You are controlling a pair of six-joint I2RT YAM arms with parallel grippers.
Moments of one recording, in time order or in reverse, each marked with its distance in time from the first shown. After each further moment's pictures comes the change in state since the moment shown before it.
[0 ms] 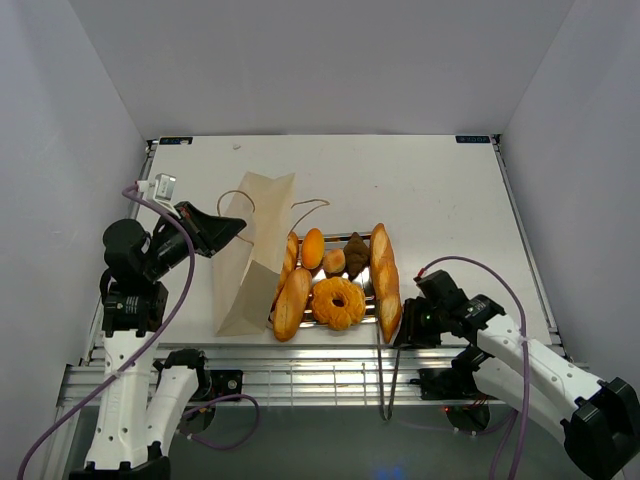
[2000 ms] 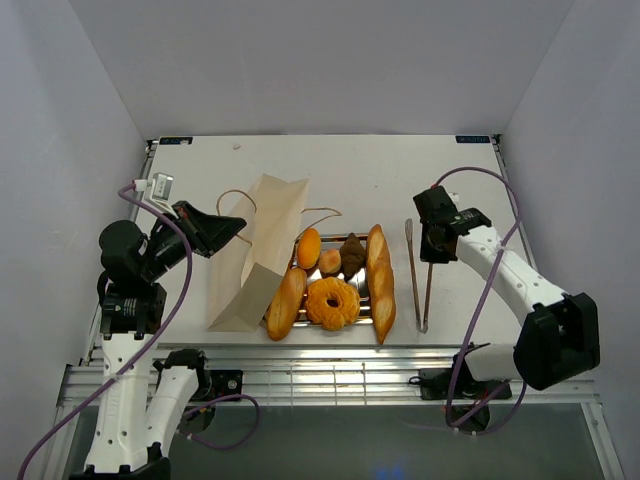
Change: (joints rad) left arm 0.000 -0.006 0.018 0.015 0.019 -0.026; right arm -0.182 0.514 0.640 -0.135 0.584 -0.235
